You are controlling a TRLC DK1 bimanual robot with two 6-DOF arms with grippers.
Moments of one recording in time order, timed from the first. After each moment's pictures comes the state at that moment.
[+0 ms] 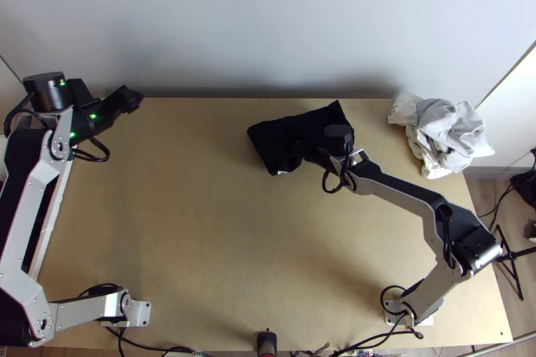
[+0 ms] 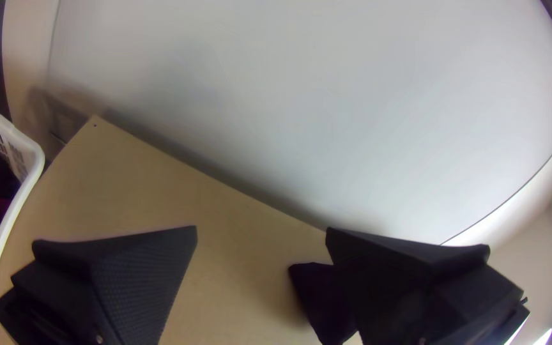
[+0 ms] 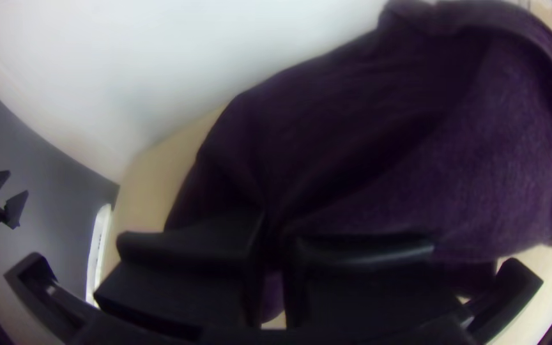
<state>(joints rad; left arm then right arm) 0.07 1.35 1.46 -0.60 0.26 -0.51 0.52 1.77 1.07 0.17 -0.03 0.74</state>
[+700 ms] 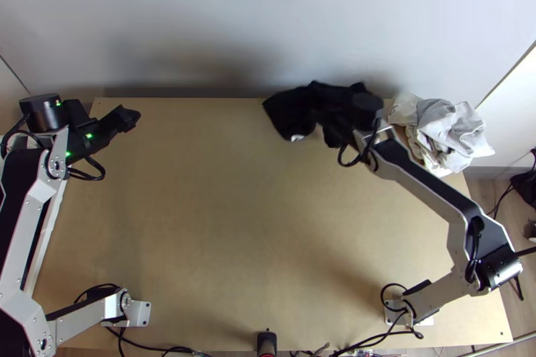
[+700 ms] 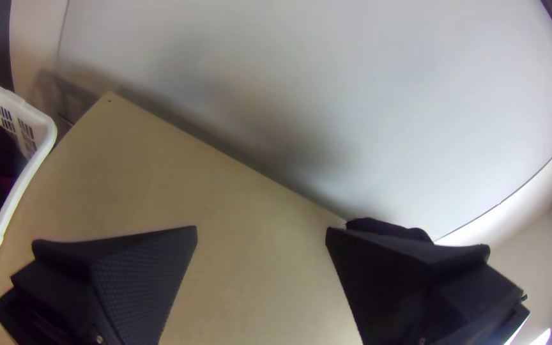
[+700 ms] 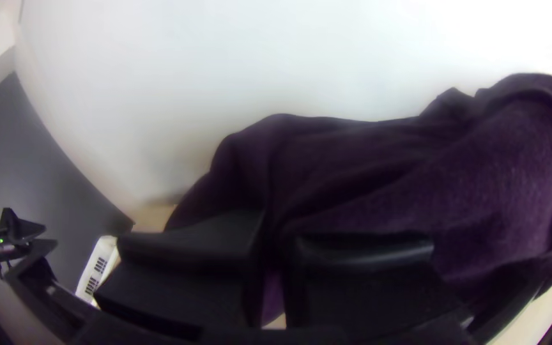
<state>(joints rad) 0.12 1.24 1.30 -0.61 0.30 -0.49 0.42 1.66 1.25 0.11 -0.03 0.54</state>
